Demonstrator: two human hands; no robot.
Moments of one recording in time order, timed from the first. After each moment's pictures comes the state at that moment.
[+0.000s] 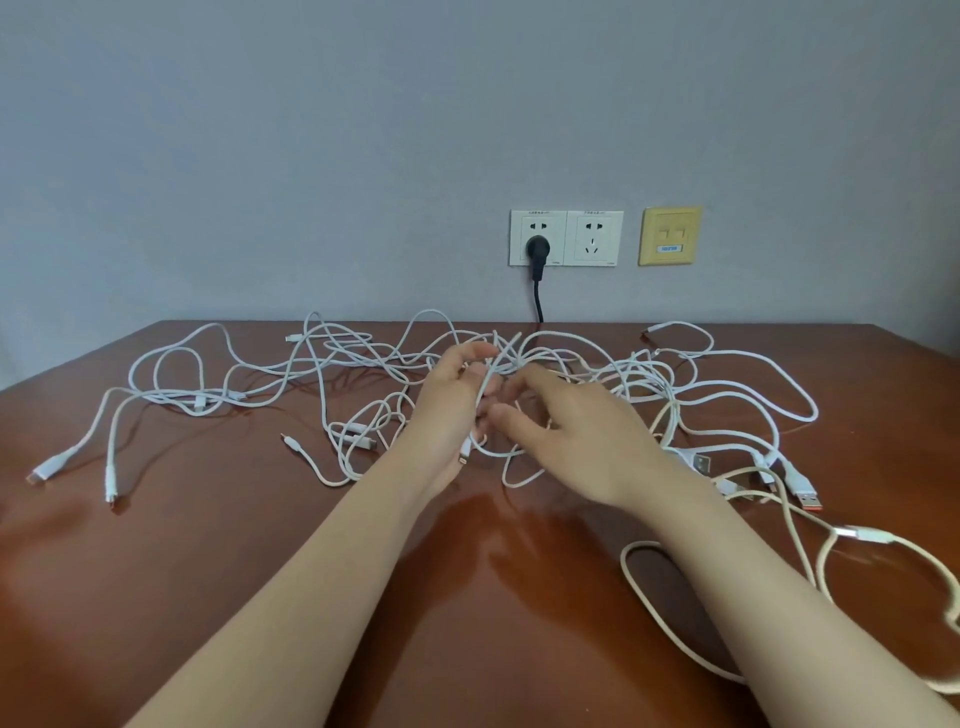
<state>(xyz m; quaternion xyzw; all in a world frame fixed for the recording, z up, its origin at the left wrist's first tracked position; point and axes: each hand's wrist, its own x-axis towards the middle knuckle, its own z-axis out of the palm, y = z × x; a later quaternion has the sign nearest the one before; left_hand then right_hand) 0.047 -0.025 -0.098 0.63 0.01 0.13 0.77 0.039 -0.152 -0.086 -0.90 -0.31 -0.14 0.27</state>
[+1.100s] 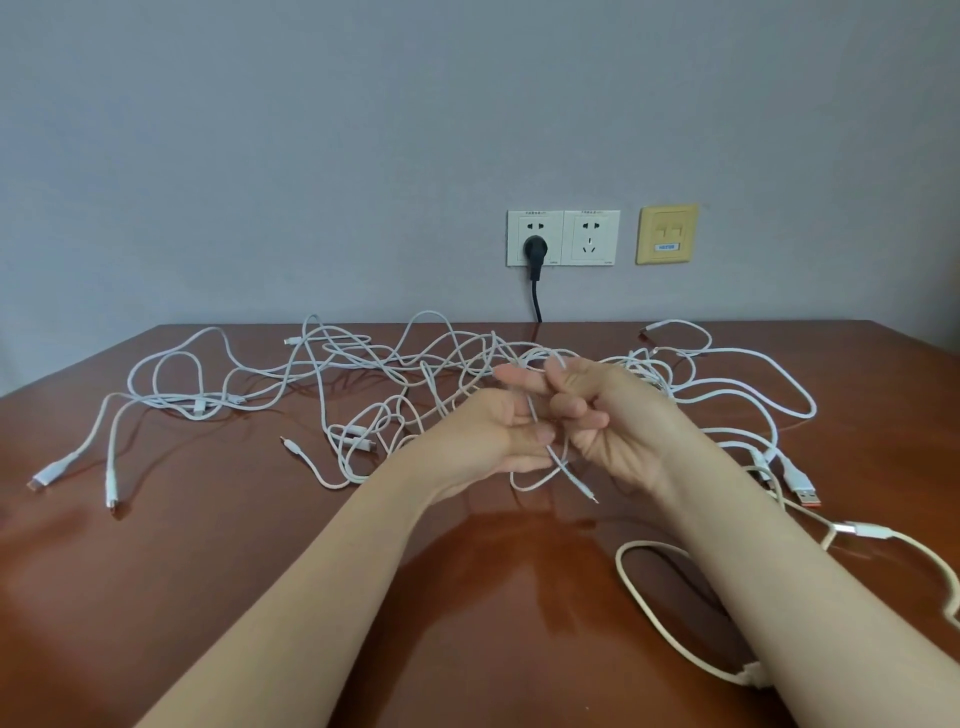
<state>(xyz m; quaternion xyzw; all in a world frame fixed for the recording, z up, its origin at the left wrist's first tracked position) 0.026 -0.032 -0.096 0.72 -0.16 -0.09 0.67 0.042 -0.158 -0.068 -0.47 -0.11 0.24 0.84</state>
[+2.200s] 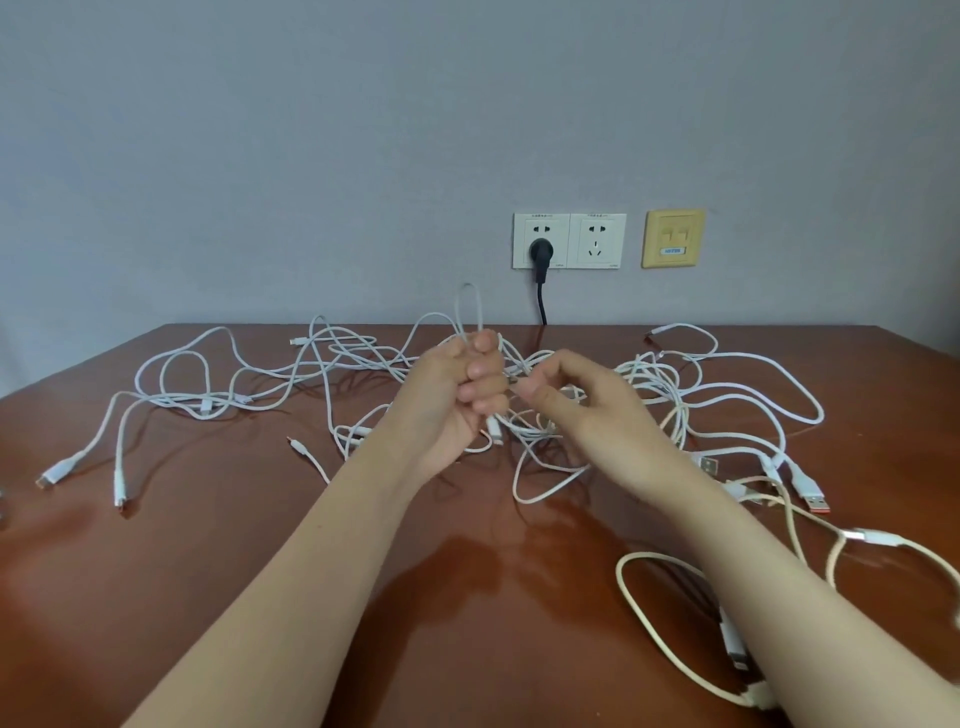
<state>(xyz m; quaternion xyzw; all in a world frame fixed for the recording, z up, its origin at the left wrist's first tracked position) 0.031 -0.014 -0.072 0.50 -0.10 0.01 0.86 0.046 -0.157 -0.087 -0.78 -0.27 -0.06 0.56</state>
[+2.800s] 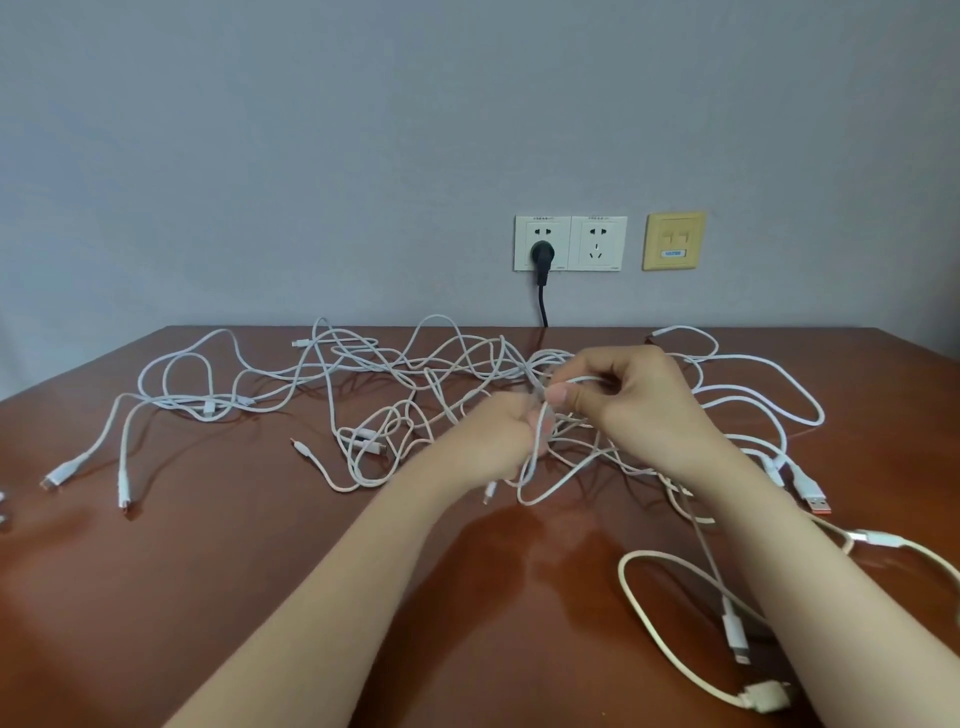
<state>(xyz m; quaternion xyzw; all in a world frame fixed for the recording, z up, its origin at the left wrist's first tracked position) 0.038 -0.035 -0.096 0.84 -0.03 -0.01 0.54 0.046 -0.172 -0.069 -0.82 -0.27 -0.12 0.48</state>
